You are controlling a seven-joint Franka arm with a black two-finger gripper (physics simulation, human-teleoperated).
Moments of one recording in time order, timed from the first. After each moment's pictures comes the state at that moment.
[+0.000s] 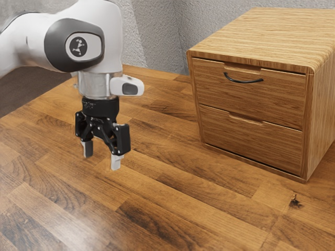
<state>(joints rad) -0.18 0.01 0.20 -1.50 0.02 1.16 -0.01</state>
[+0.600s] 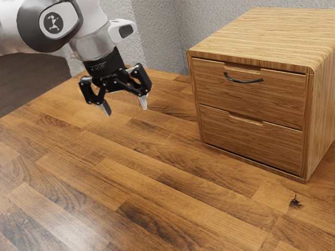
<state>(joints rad) -0.03 0.00 0.09 -1.41 -0.06 1.53 -0.51</state>
